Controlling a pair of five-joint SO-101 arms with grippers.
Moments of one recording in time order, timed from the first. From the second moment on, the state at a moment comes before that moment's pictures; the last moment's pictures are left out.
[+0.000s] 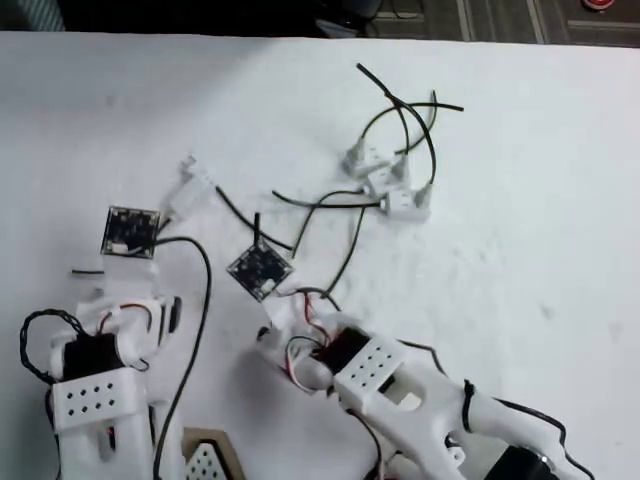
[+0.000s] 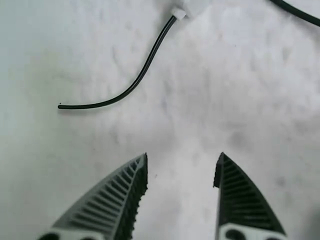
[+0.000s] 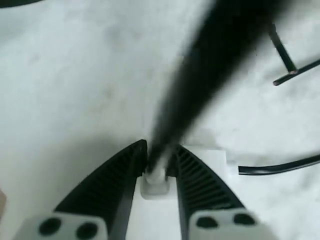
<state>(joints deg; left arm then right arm) -19.9 -67.2 75.7 60.7 -18.9 -51.0 -28.4 68.7 31.6 0.9</state>
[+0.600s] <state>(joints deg) -19.9 -67.2 76.3 60.3 -18.9 -51.1 -37.0 65.3 43.3 1.1</state>
